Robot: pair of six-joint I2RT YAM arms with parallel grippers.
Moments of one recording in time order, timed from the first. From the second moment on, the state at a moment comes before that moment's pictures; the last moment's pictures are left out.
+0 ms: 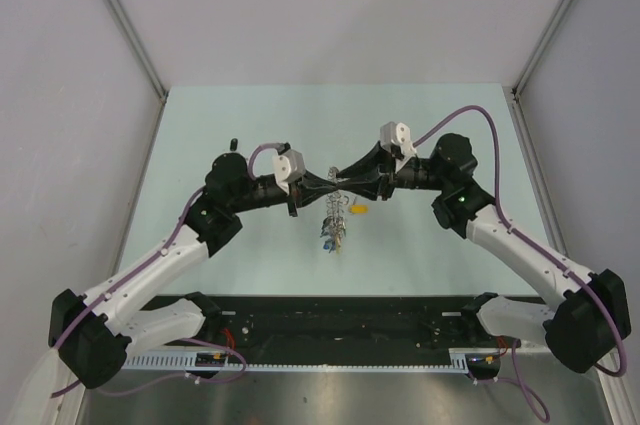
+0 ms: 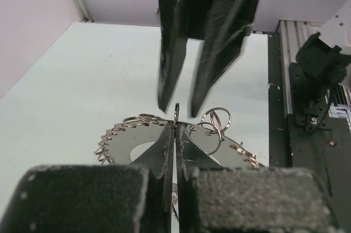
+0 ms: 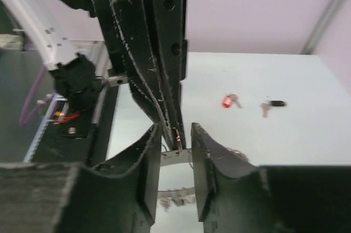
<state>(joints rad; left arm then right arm) -0.64 1.03 0.80 0.20 0.70 0.10 0.56 1.17 0.89 0.42 -0.97 0.02</state>
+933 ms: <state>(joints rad) -0.49 1.02 0.89 -0.10 0.54 0.17 0.52 1.12 0.92 -0.02 -0.20 0.09</state>
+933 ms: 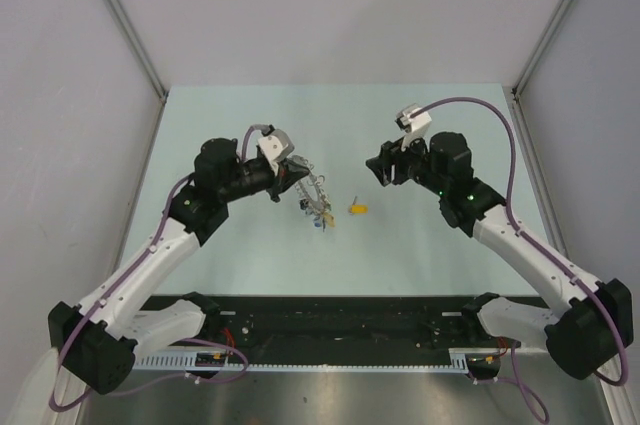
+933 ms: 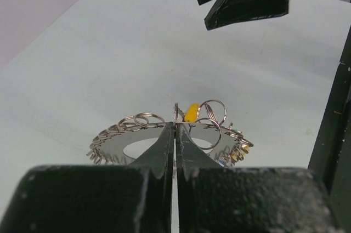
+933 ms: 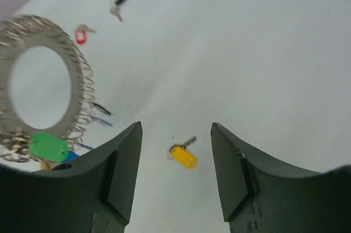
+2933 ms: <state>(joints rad) -0.48 1.00 0.90 -0.43 0.24 0.33 0.74 1.87 1.21 -0.36 0.06 0.19</state>
